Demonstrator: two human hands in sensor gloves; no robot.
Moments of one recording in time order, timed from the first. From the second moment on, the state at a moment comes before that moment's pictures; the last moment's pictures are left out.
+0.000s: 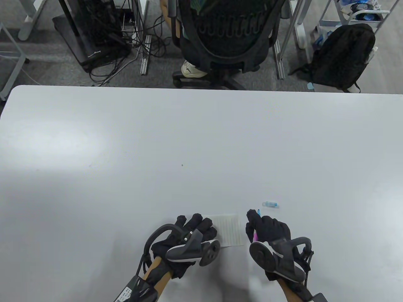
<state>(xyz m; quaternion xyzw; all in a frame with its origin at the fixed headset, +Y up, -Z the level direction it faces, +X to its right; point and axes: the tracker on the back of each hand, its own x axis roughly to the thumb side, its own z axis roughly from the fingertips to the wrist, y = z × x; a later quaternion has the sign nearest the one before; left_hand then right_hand) -0.053 -0.726 -0.133 -0.19 -0.31 -0.14 0.92 0.152 -0.699 -0.121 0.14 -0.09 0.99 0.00</state>
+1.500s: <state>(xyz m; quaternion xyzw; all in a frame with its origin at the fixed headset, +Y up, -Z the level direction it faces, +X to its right) -0.066 -0.741 -0.166 -0.15 -0.20 -0.05 0.97 0.119 -0.686 -0.119 0.24 -0.09 0.96 0.09</state>
